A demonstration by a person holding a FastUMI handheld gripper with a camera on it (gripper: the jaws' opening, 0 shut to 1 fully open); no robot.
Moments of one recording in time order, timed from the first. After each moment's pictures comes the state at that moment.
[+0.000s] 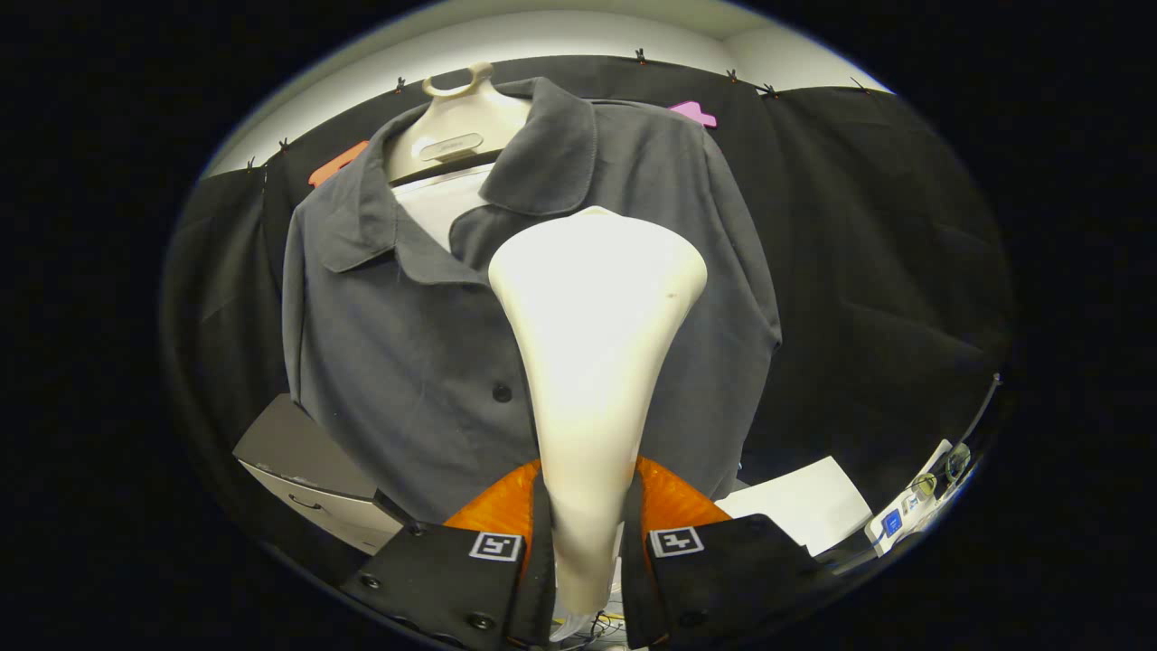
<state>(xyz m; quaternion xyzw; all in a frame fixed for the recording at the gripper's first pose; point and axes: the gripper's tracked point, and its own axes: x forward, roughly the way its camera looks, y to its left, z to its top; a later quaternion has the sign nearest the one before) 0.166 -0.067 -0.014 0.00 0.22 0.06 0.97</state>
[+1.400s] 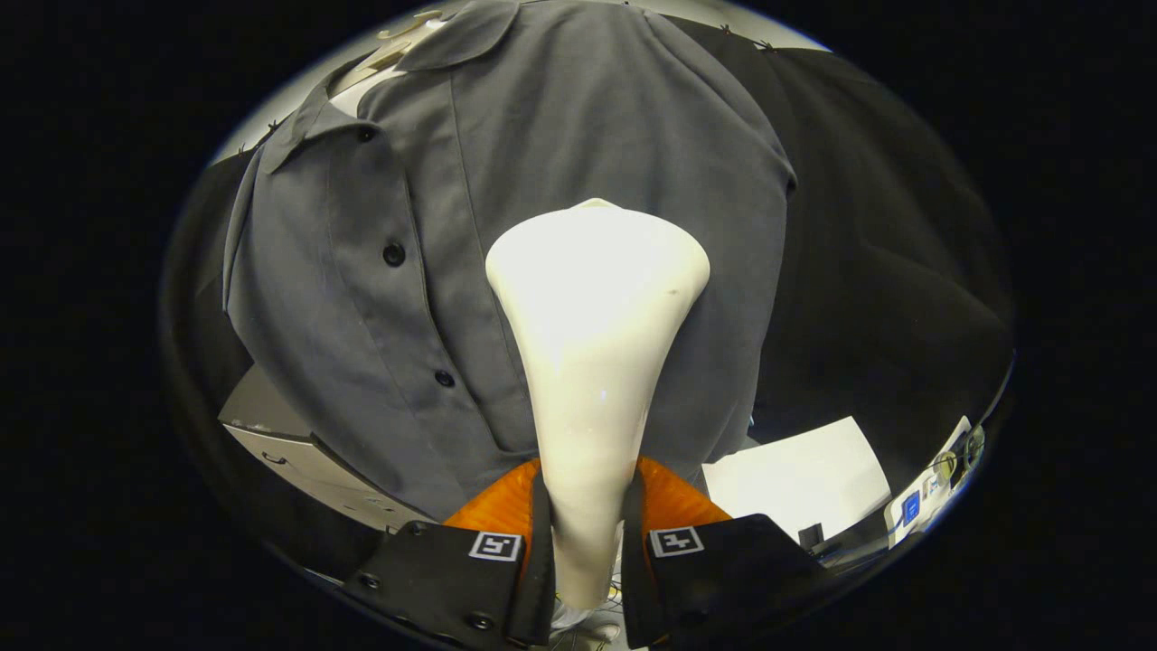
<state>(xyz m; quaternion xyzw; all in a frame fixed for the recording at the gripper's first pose) 0.171 -0.103 -0.142 0.00 0.31 0.08 0.95</state>
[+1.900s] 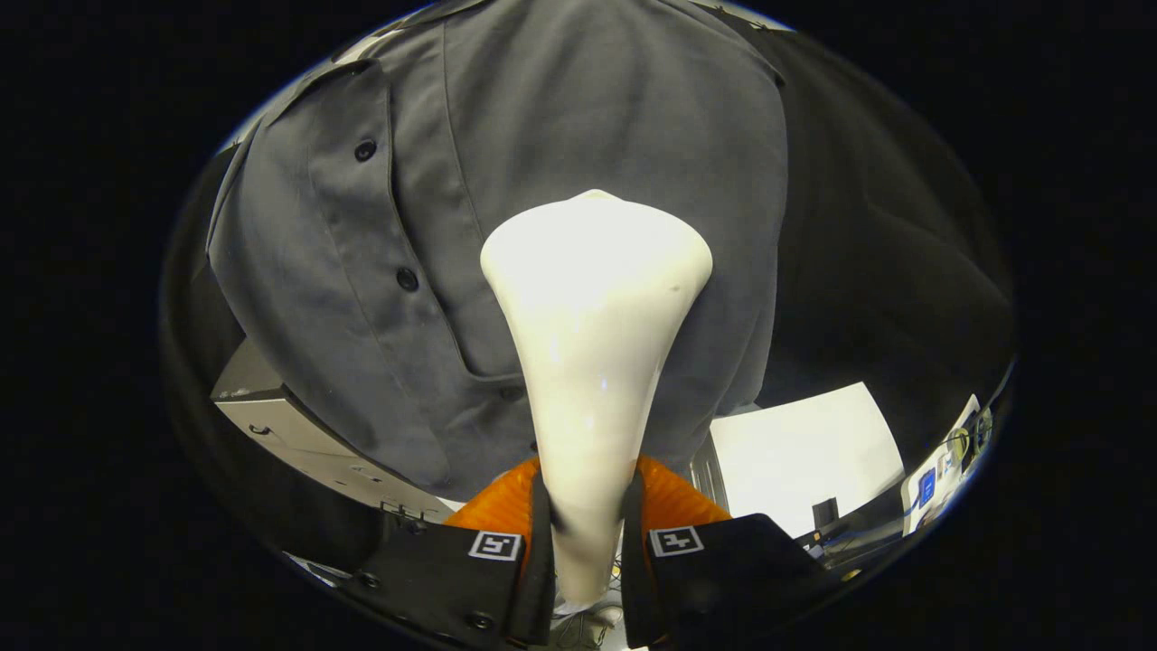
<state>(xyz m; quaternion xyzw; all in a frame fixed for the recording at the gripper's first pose) 0.153 -0.117 -0.220 0.00 0.36 0.08 0.93</state>
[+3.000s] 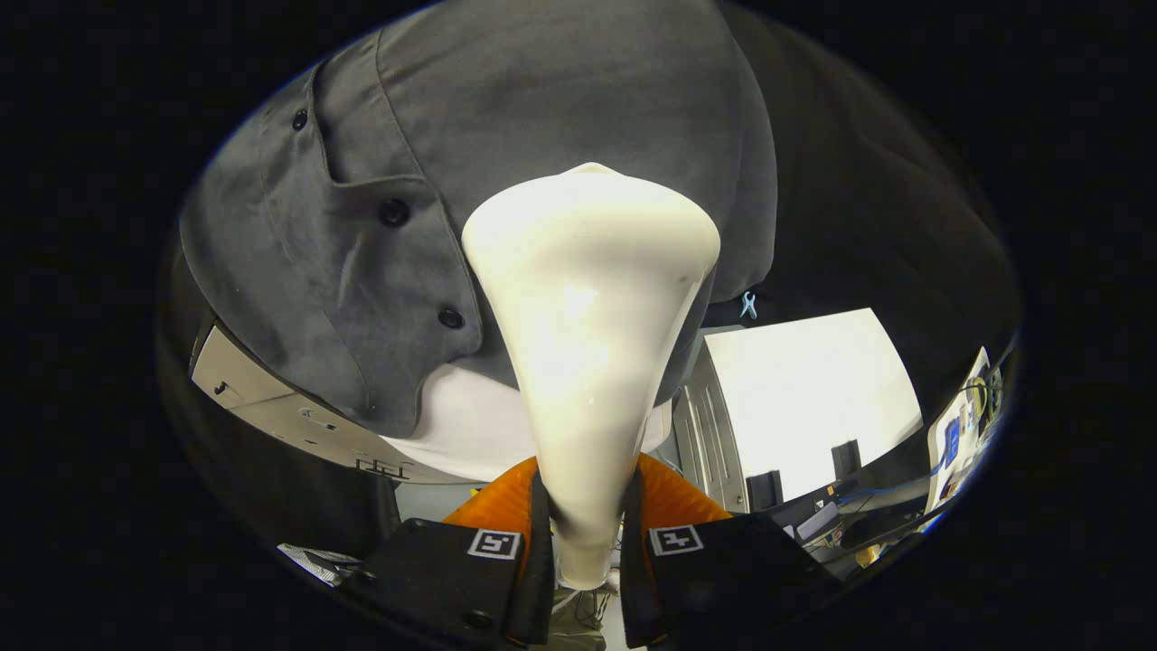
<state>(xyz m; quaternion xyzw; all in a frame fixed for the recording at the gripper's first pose) 0.121 -0.152 -0.341 0.02 0.46 0.05 0.88</state>
